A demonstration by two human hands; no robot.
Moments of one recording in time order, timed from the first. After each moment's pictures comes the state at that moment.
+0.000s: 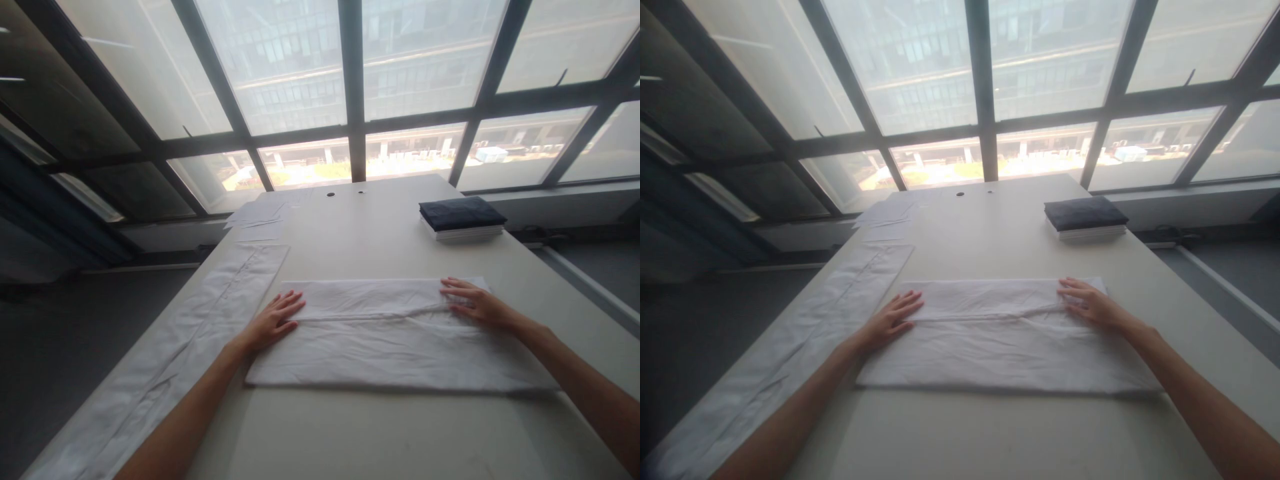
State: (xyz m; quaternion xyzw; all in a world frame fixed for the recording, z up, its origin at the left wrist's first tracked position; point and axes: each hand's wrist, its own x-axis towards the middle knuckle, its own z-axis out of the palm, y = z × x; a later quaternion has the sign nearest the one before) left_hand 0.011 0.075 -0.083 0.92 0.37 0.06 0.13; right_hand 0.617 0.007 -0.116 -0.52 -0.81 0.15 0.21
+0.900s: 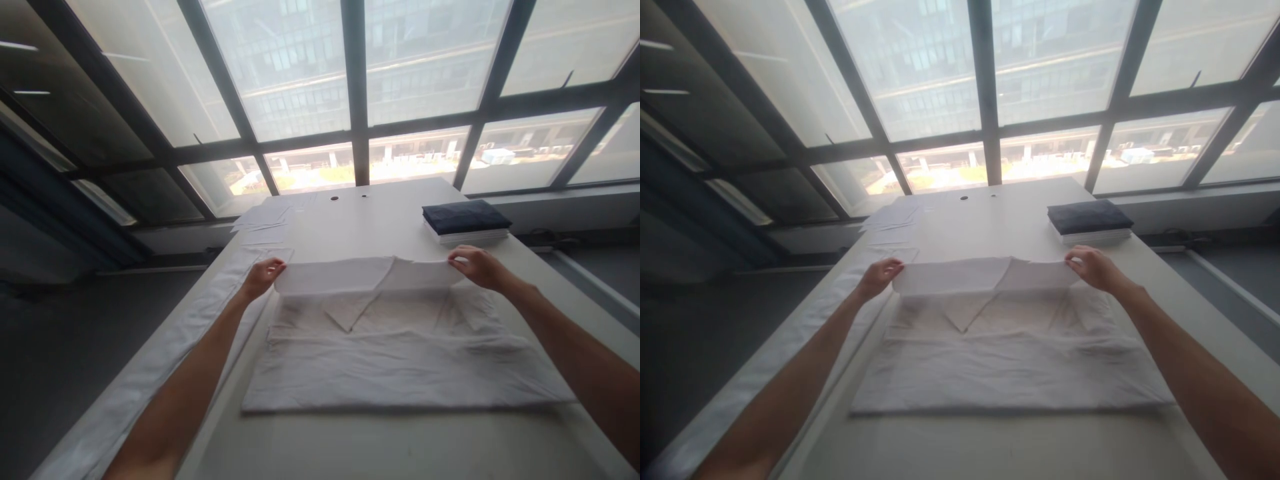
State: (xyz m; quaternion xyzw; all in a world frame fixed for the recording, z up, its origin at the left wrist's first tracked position) left_hand 0.013 0.165 -0.024 0.79 0.51 0.30 0.13; right_hand 0.621 0.082 -0.054 -0.57 -0.78 0.00 0.25
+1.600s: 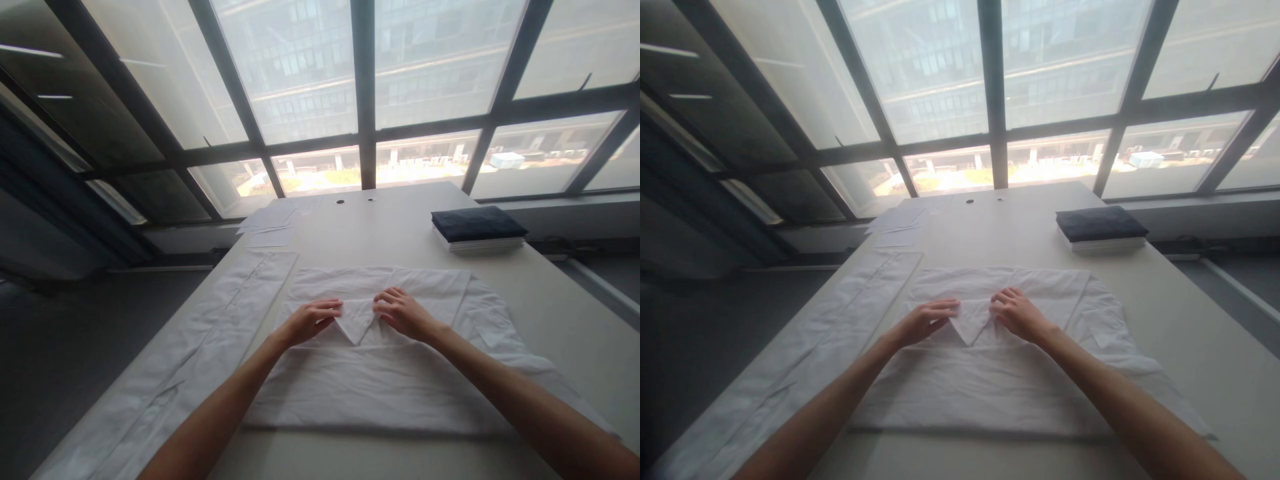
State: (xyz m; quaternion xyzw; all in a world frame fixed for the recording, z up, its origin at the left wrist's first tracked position) left_hand 0.101 0.084 -0.069 0.93 0.27 0.18 0.19; right_hand 0.420 0.056 -0.079 -0.36 -0.91 0.04 0.21
